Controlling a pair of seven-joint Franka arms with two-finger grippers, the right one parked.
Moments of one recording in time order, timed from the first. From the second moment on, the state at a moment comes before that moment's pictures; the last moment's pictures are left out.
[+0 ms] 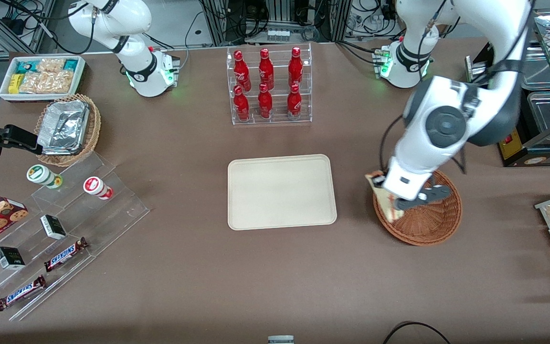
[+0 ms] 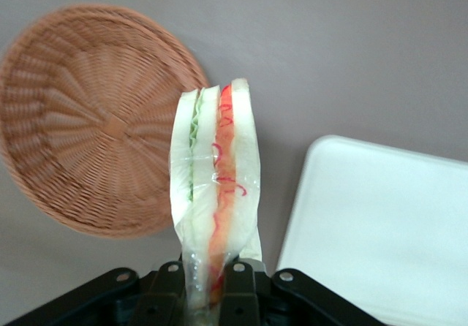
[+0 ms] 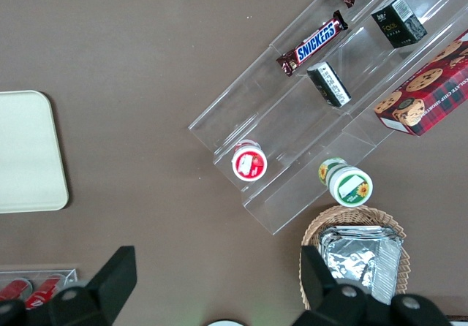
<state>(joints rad) -0.22 0.27 -0.23 -1.73 0.07 1.90 -0.70</state>
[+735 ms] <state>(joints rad) -0.55 0.58 -0.23 -1.52 0.07 2.03 -0.79</state>
